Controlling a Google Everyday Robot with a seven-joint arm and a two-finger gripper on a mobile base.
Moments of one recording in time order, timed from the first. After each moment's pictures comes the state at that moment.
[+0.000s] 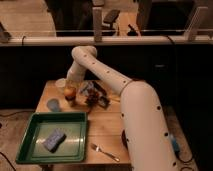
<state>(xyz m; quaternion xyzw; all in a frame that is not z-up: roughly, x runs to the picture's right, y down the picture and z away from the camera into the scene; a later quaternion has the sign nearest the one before) -0.211 -0.022 0.857 -0.11 -0.39 -0.54 0.73</state>
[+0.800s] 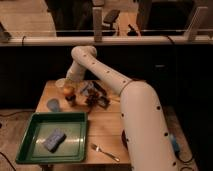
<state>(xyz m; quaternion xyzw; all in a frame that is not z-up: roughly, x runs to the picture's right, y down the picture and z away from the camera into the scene) -0.213 -0.022 0.856 -0.11 -0.39 -0.54 0.74</state>
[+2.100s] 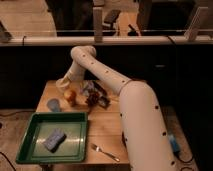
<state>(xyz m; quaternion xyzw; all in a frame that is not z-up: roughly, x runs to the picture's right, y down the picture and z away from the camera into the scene) -0.210 -0.020 0.859 -0.12 -0.39 -0.55 0.73</state>
